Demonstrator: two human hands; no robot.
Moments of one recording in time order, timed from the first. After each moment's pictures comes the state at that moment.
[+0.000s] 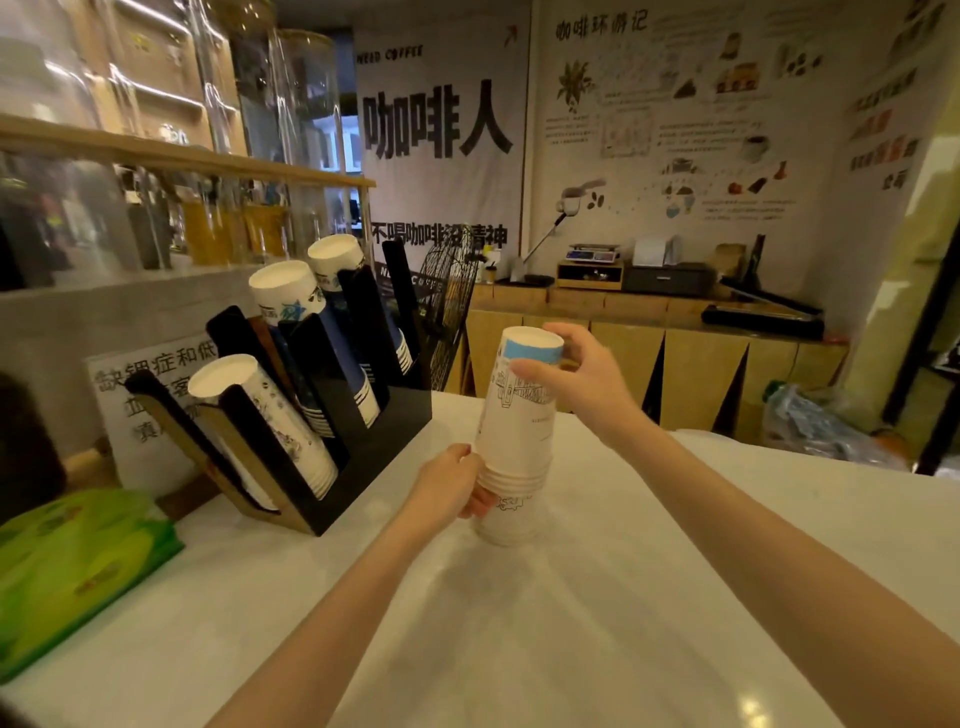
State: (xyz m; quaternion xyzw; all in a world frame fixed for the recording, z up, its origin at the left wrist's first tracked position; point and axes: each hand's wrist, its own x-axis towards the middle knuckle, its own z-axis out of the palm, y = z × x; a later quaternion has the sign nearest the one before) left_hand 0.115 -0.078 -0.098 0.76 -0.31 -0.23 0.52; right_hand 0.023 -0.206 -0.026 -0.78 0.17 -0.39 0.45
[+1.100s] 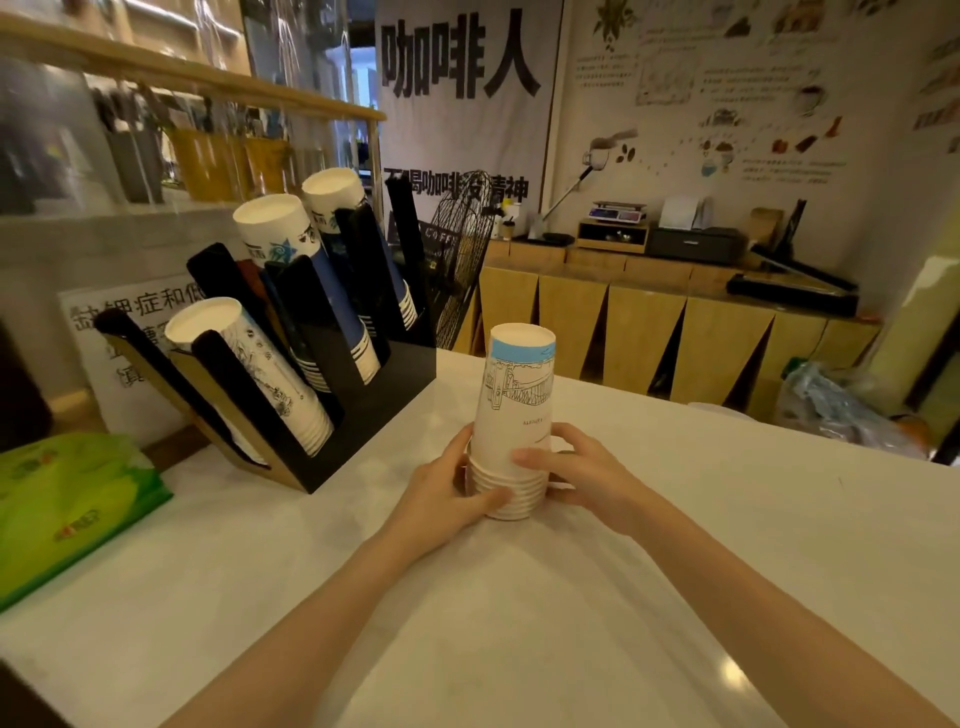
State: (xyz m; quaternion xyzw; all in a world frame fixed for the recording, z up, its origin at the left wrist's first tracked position) left_hand 0.112 -0.064 -0.146 0.76 -0.43 -0.16 0.47; right_hand 0.013 -0.208 -0.124 -0.70 0.26 -0.13 0.65
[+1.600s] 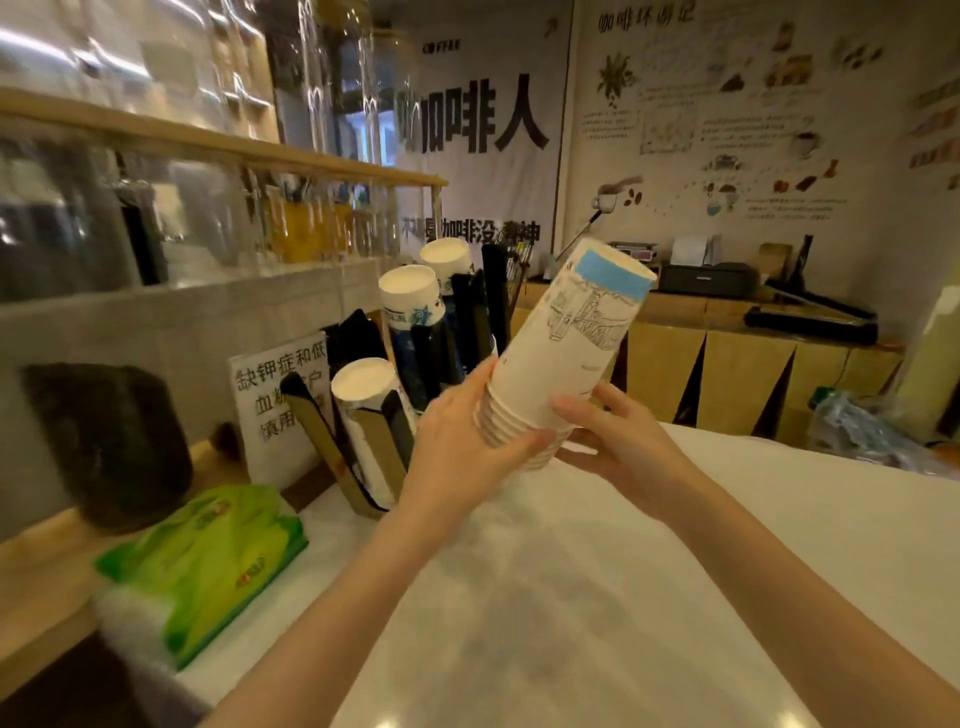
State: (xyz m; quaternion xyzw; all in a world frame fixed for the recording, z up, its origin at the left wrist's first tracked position) left_hand 0.154 0.034 -0.047 0.73 -0.45 0.08 0.51; right_hand 0.048 -0.092 -0.031 -0.67 0.13 -0.24 0.69
